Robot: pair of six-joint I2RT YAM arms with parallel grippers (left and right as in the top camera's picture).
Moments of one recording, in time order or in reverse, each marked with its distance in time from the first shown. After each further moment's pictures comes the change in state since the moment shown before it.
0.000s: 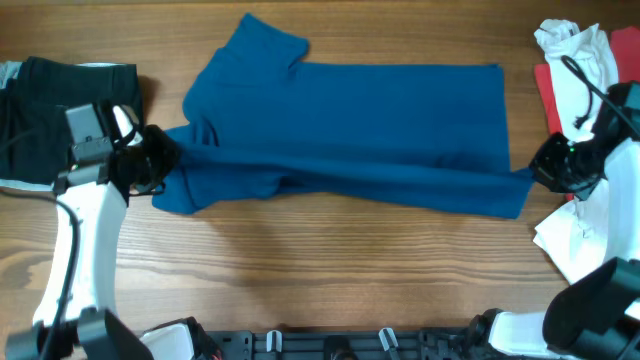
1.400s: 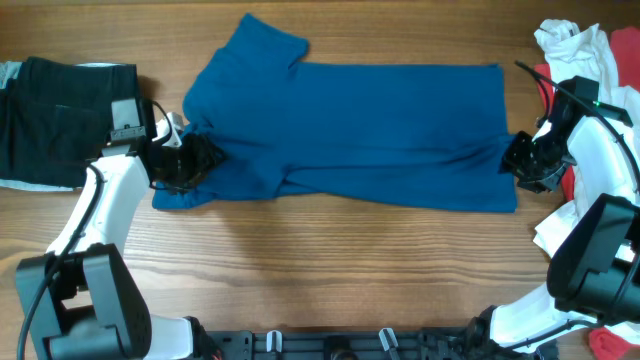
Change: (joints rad) left arm -0.100 0.194 0.009 -0.036 0.118 0.115; right arm 0.101 0.205 -0.031 0.126 0.053 0.045
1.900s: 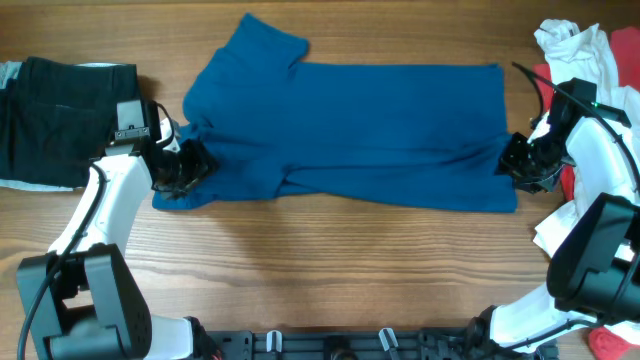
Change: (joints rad) left arm -0.013 0.000 0.000 -0.044 -0.171 0.024; right arm 0.004 0.002 -0.004 -0.014 -0.073 -0.055
